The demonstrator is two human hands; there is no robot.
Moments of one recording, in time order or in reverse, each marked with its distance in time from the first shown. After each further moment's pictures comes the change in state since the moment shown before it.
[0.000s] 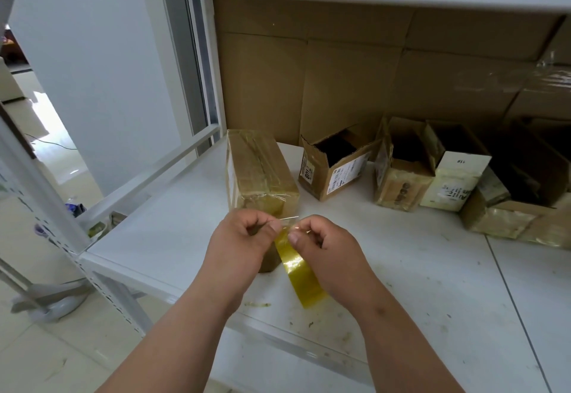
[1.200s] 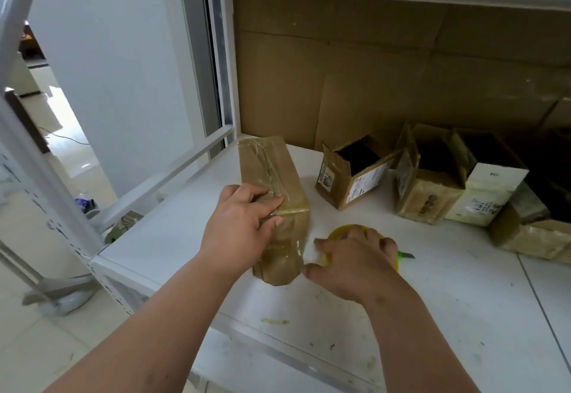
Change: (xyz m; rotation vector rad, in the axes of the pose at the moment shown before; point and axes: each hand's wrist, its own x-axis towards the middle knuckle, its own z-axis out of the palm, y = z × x) left_hand 0.073 -0.042 -0.026 0.715 0.028 0.517; right_hand 0.039 0.001 0.001 -1.017 -0.281 0.231
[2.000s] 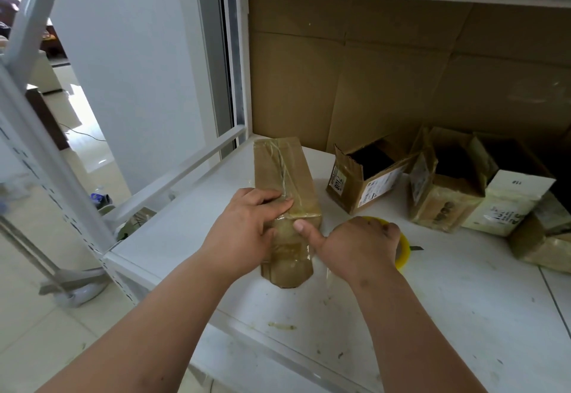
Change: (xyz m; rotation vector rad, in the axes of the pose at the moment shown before) left_hand 0.001 -0.010 -0.006 -0.018 -0.088 0.068; right_hand 0.034 -0.018 -0.003 -0.080 0.202 0.082
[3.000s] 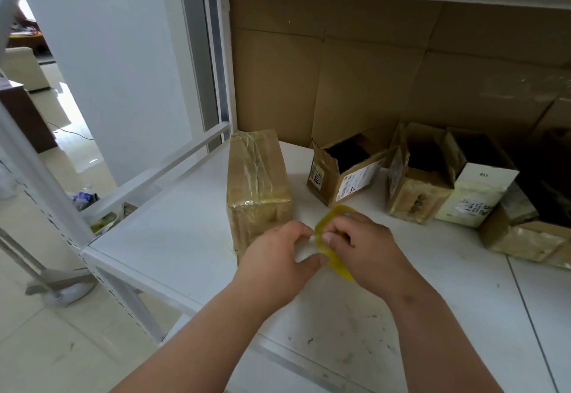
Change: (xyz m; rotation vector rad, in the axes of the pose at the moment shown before) left_hand -0.021 0.089 0.037 -0.208 -0.166 -0.231; right_hand -0.026 0.069 0.001 0.613 0.149 -0.357
